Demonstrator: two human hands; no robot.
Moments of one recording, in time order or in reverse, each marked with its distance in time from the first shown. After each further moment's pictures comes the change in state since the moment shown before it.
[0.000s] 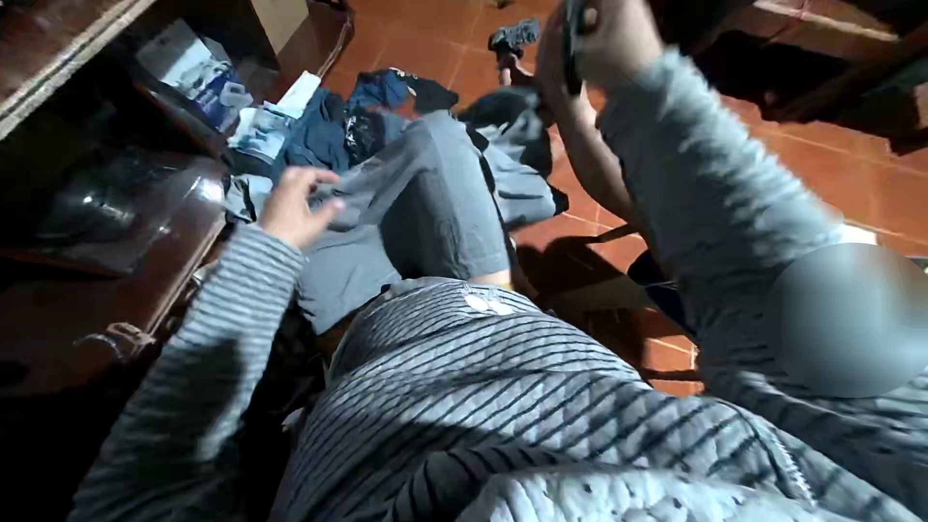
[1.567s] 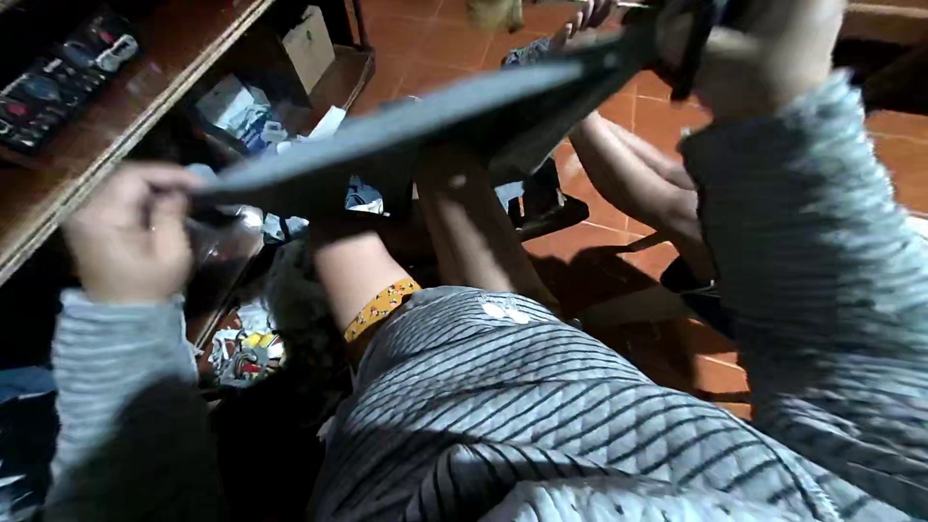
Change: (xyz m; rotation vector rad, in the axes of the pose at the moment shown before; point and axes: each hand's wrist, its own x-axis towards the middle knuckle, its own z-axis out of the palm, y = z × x) left_hand -0.089 0.002 -0.134 0.317 0.510 0.418; right_hand -0.082 -0.042 -0.059 0.029 0.290 -0.189
